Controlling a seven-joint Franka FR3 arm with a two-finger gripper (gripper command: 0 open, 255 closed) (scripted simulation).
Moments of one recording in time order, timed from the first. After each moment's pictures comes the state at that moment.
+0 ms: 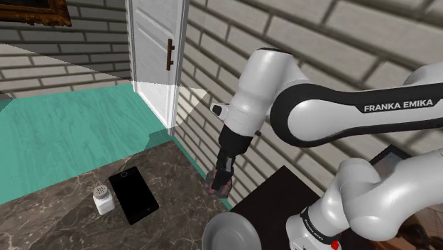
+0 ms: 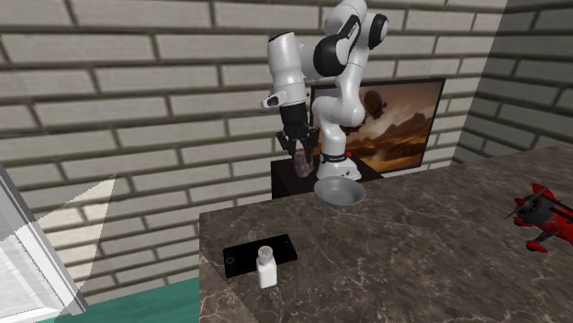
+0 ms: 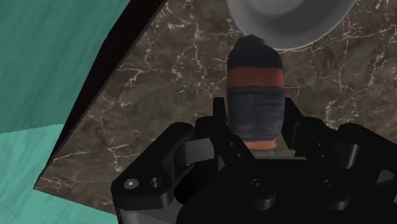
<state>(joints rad) 0.44 -0.43 0.25 -2.46 0.42 2.07 -0.25</state>
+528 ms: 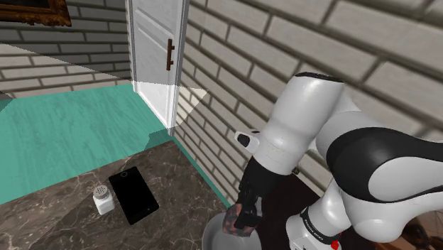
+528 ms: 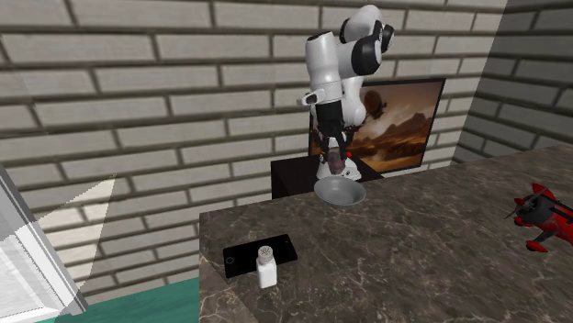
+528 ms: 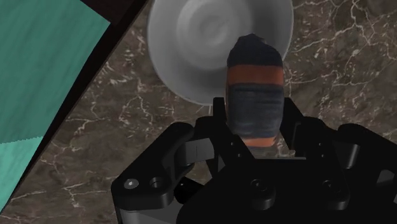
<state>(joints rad) 0.55 -0.66 0.35 -2.62 0.52 2.04 -0.12</state>
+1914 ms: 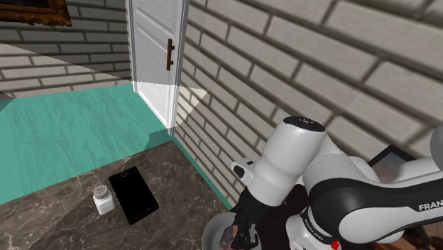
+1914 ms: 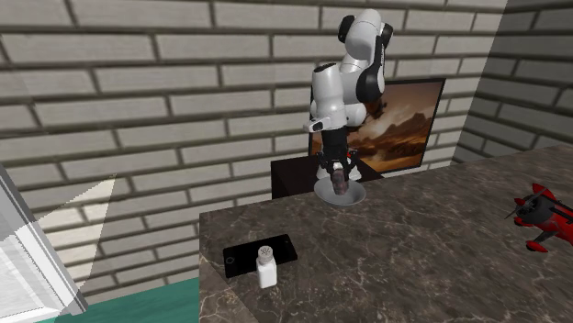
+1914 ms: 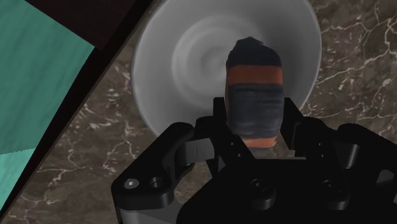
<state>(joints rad) 0.61 -0.60 0.43 -2.78 0.63 2.27 -0.15</state>
